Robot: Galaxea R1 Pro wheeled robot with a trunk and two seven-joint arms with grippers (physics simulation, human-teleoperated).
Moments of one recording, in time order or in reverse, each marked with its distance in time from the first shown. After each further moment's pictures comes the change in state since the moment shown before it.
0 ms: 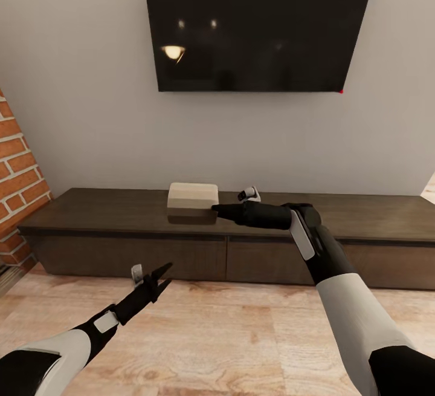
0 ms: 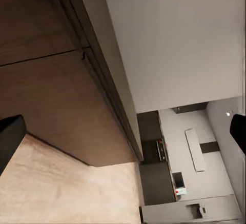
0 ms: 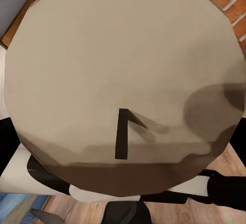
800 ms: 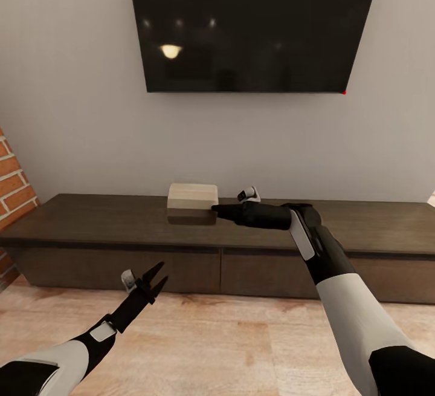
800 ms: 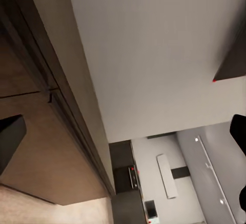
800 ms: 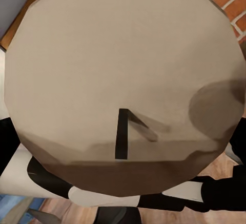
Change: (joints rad) left arm 0.043 -0.002 0.001 0.006 0.132 -0.007 -0.120; right arm 0.000 0.000 0.002 0.000 0.001 0.000 -0.001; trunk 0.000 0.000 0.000
